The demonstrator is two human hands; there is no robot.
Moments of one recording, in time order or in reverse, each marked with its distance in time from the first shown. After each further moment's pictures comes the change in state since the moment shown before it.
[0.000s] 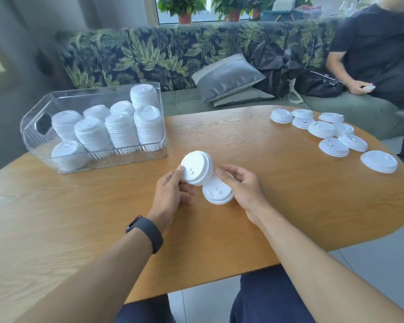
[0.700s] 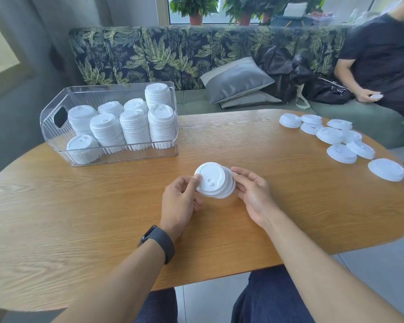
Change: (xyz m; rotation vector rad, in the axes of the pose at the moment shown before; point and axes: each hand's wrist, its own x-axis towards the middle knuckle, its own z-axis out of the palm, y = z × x) left_hand -0.025 -0.016 -0.008 0.110 0.070 0.141; right_hand -0.001 0.002 0.009 0.390 0.024 0.160
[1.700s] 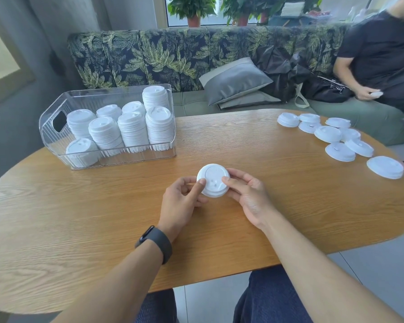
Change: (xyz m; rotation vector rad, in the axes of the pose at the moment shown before) left_hand -0.003 0.004 0.002 0.049 -0.088 0.001; right_hand -0.001 0.005 -0.004 0.004 -0.128 -0.036
